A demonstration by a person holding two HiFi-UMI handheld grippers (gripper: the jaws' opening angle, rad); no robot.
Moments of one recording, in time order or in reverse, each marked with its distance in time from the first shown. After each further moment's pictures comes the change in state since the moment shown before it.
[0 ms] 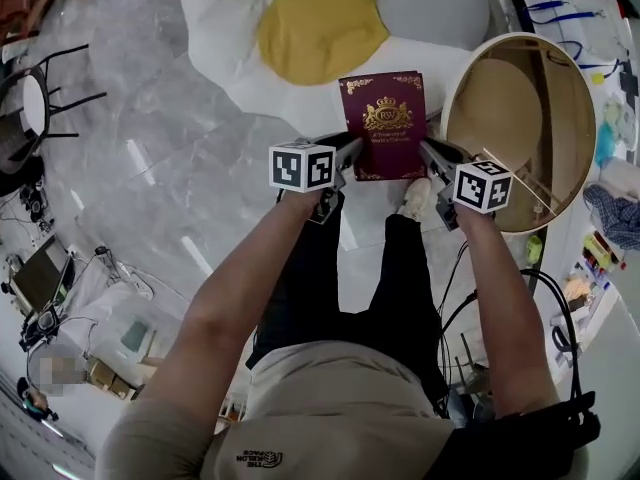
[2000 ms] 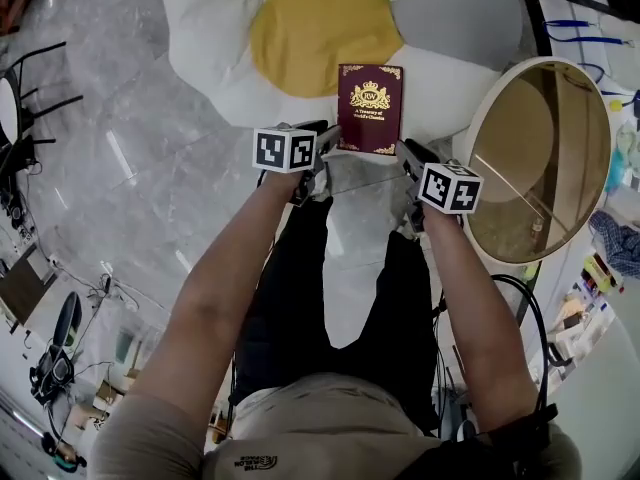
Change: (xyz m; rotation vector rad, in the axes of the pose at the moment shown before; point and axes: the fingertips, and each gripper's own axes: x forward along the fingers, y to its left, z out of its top) left arm 0.069 0.159 0.026 0.039 0.025 0.011; right arm 0.143 -0.054 -0.021 0.087 -0.002 -0.189
